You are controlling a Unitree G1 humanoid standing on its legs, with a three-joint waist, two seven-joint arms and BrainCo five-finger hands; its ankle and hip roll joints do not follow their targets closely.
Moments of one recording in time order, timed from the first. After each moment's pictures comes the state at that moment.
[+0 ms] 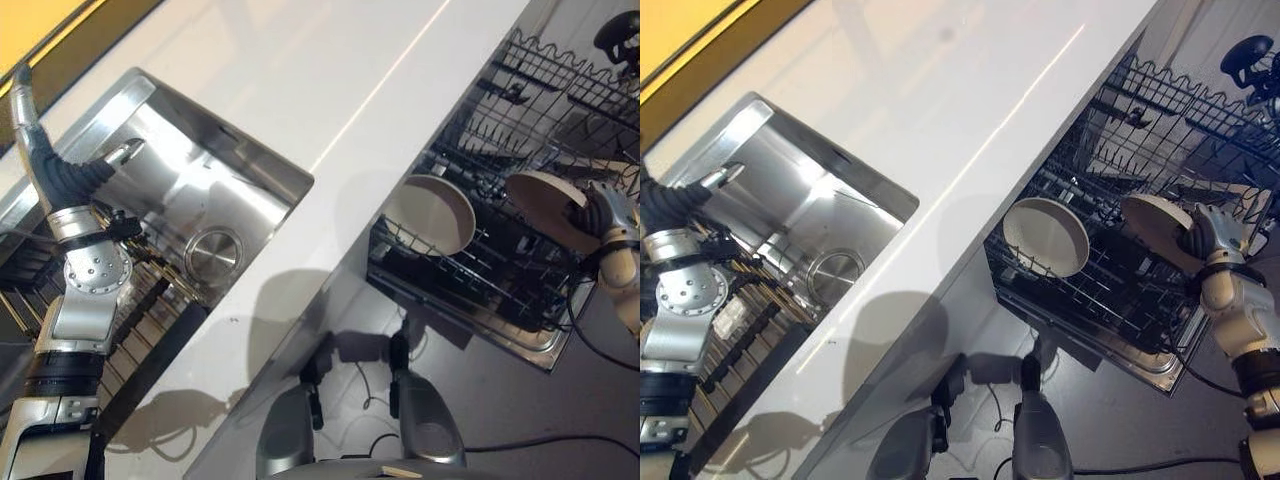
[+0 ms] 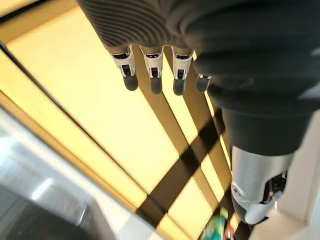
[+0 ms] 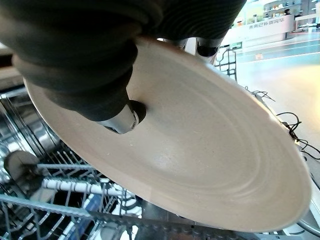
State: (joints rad) left arm -0.36 0.77 0.05 0.15 0.04 -0.25 0.62; right arm -0.51 -1.00 0.25 0.65 -0.30 -0.01 -0.22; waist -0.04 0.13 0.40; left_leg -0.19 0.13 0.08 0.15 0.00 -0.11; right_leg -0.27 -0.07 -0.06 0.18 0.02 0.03
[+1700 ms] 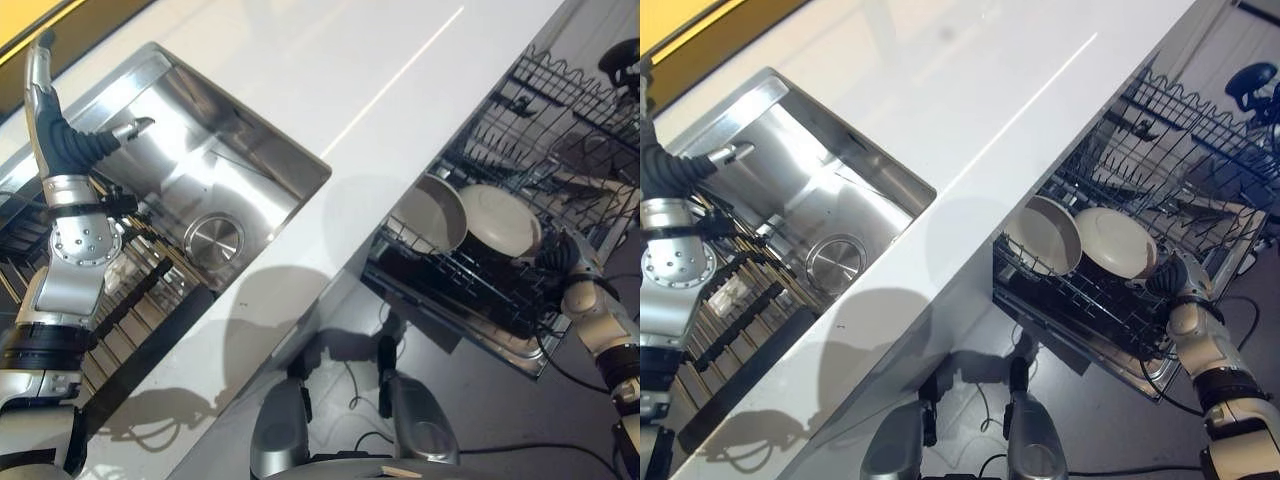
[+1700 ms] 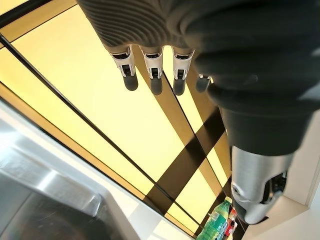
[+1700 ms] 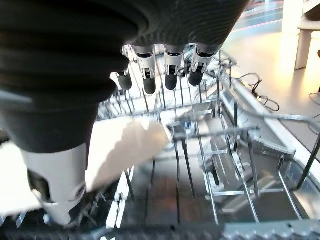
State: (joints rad) left arm -0.39 0.85 0.05 0.17 0.01 -0.23 0.49; right arm -0.35 -0.81 0.17 0.67 -0.17 0.06 -0.27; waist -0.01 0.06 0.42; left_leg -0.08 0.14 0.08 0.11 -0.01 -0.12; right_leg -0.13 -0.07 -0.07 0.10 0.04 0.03
